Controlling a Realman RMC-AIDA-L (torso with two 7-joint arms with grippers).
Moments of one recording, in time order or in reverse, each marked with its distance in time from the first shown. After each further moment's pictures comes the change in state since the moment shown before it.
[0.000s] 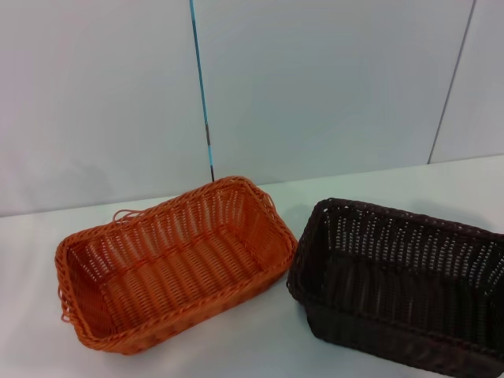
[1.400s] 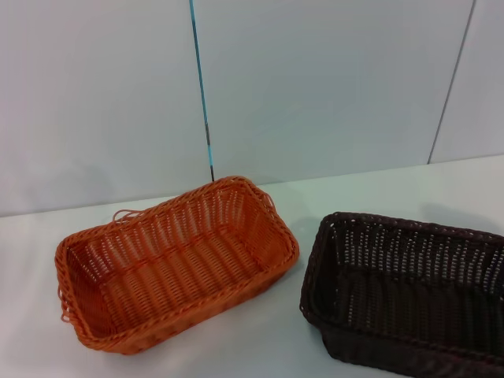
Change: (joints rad) left arm -0.001 -0.004 -0.001 -0.002 0.000 0.000 -0.002; right arm -0.054 0.004 0.023 0.082 0.009 0.050 -0.011
